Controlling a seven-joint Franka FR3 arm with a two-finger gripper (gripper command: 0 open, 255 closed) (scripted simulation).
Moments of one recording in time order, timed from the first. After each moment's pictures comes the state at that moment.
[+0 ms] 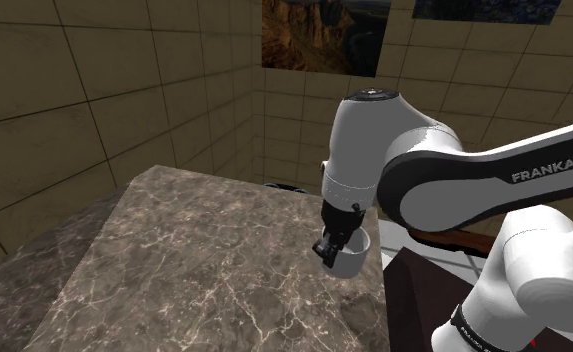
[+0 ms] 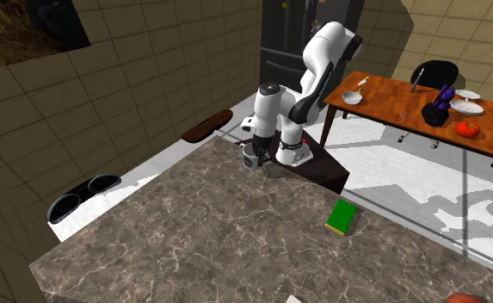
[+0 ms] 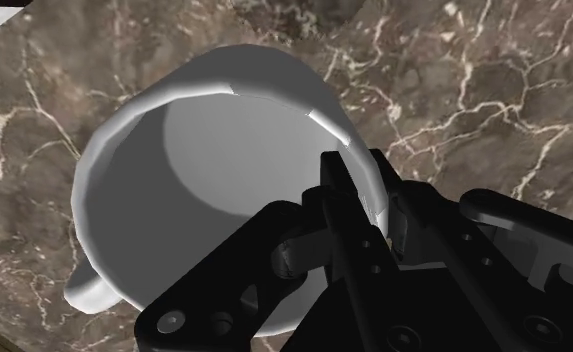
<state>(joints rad) 0.19 -0.65 0.44 -2.74 0.24 2.14 0.35</state>
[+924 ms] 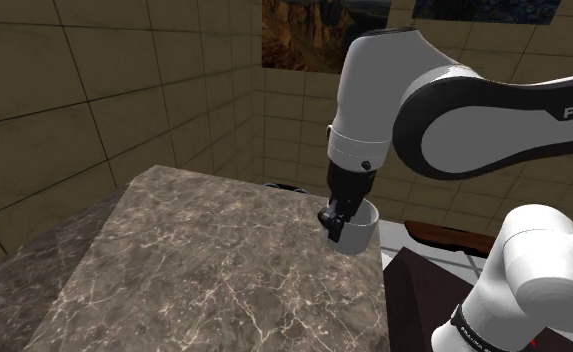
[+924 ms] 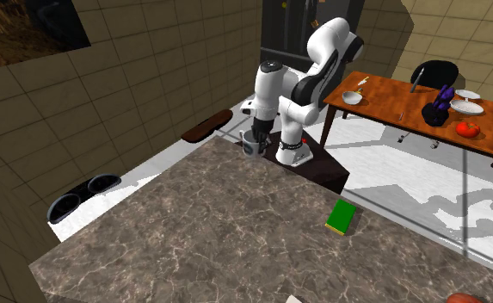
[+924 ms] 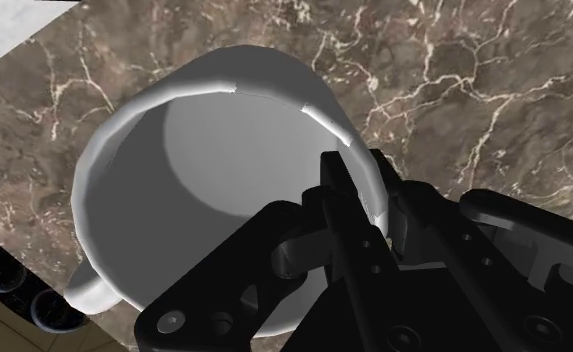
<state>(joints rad) 0.18 -0.72 0.39 -2.60 0.21 1.93 0.34</state>
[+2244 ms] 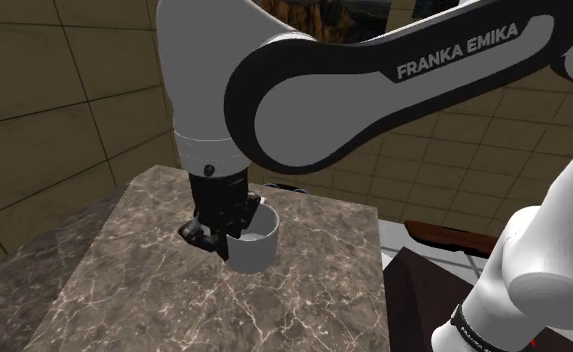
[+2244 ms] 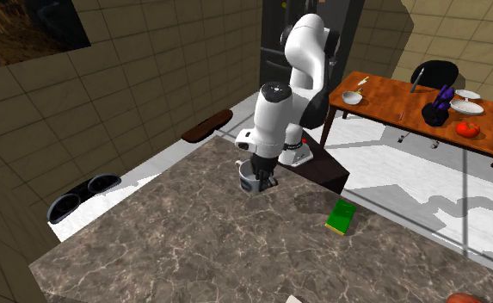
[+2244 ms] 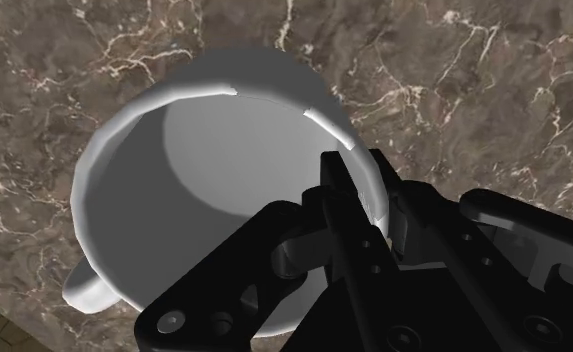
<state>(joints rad) 0.10 -0.07 0.70 -2.00 -0.02 1.94 0.74</state>
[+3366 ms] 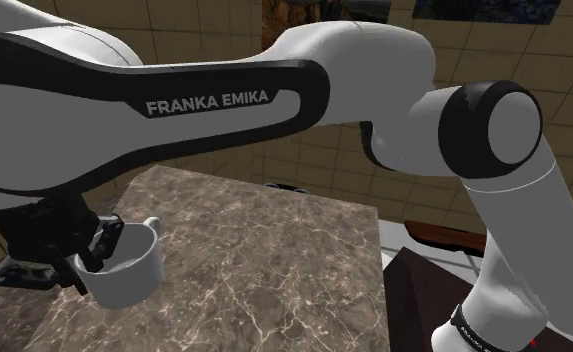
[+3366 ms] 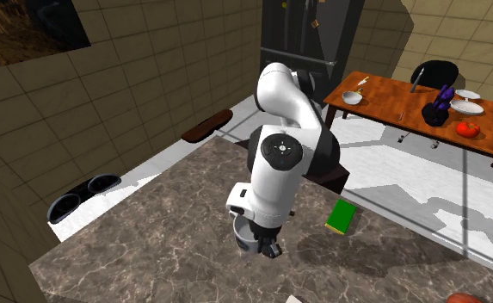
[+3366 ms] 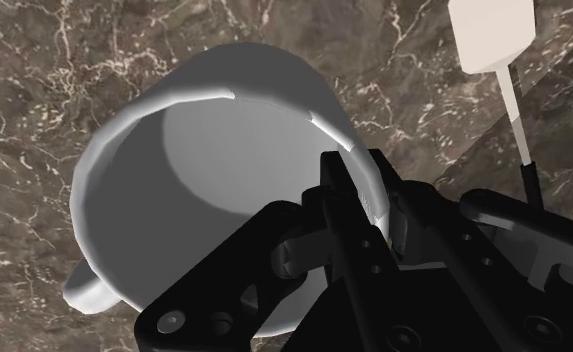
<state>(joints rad) 0.52 0.71 0.66 -1.03 -0.47 1.61 1.01</state>
